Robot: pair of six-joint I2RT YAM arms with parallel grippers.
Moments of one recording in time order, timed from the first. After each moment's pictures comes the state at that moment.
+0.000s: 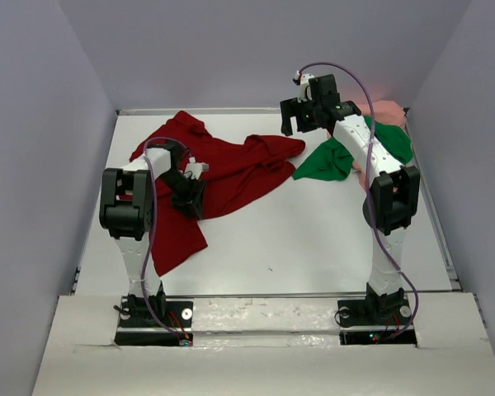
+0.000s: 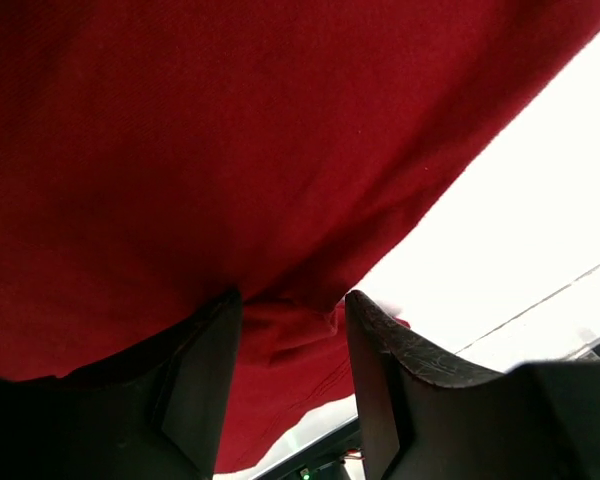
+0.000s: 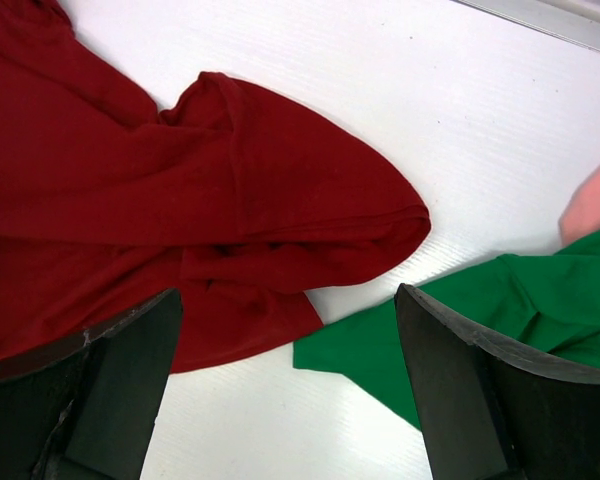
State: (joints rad) left arm -0.09 1.99 1.36 -1.00 0.44 0.25; right arm 0.32 2.09 2.04 -0.62 -0.15 0.02
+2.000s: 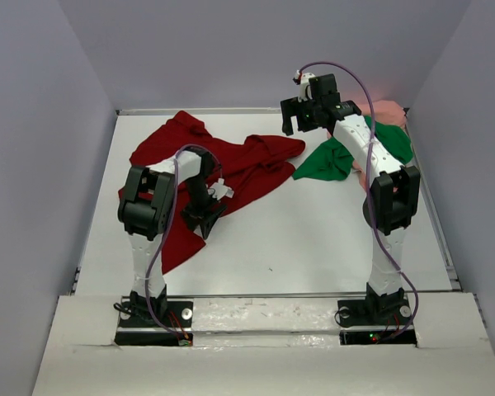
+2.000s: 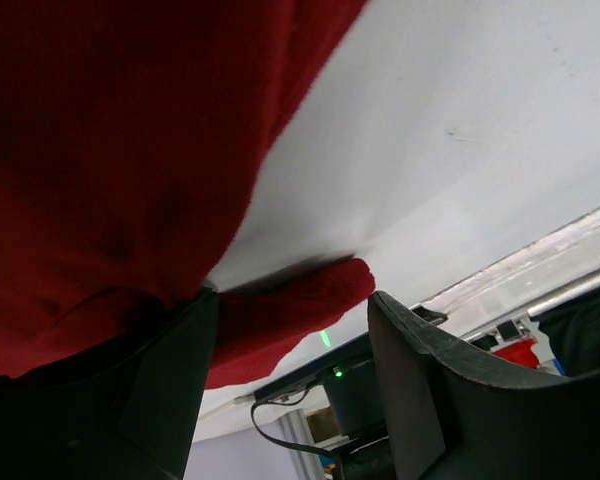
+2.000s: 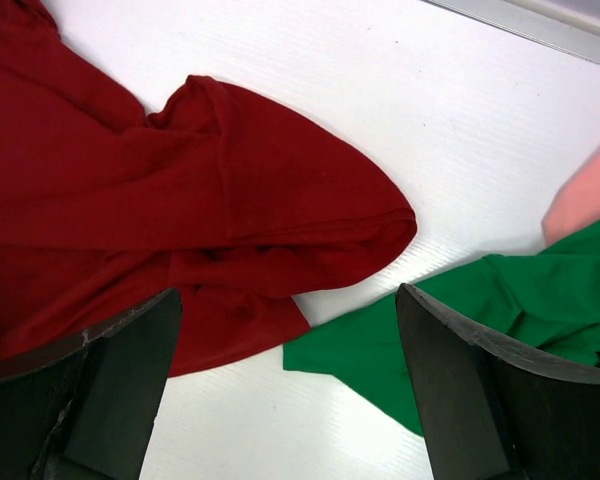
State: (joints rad) left arm -0.32 2.05 1.40 -1.24 0.28 0.39; right arm 0.32 2.09 2.04 -0.62 -0.12 0.01
